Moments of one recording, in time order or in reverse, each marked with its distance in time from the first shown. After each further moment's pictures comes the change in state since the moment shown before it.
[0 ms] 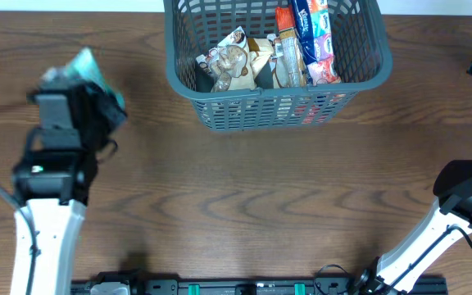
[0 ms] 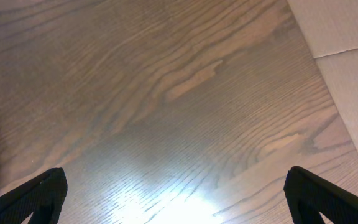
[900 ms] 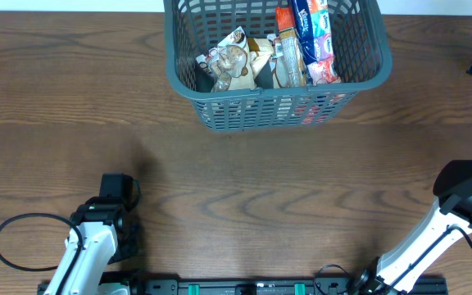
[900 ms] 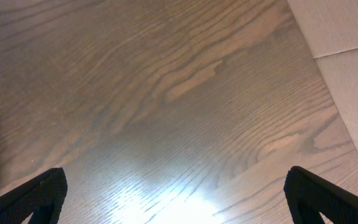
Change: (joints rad) left arm 0.014 -0.027 -0.845 -0.130 -0.162 -1.214; right arm 0.000 0.000 0.000 0.000 0.000 0.000
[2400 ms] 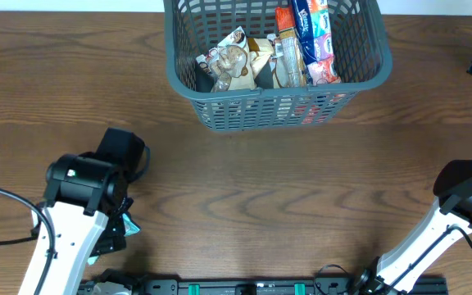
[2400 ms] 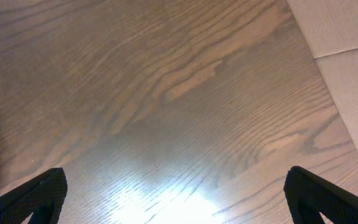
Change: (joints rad) left arm -0.237 0.012 0.709 -0.764 -0.143 -0.167; right arm 0.000 0.000 0.000 0.000 0.000 0.000
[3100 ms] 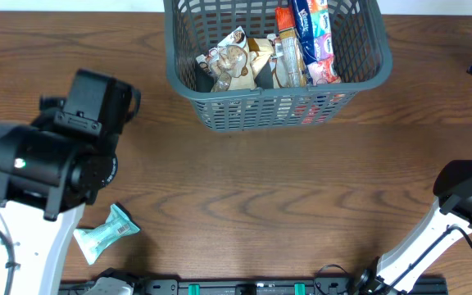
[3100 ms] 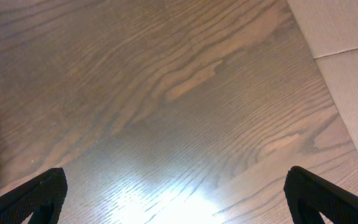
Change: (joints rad) left arm -0.073 0.157 0.621 -0.070 -0.351 0.276; right arm 0.000 0.000 0.000 0.000 0.000 0.000
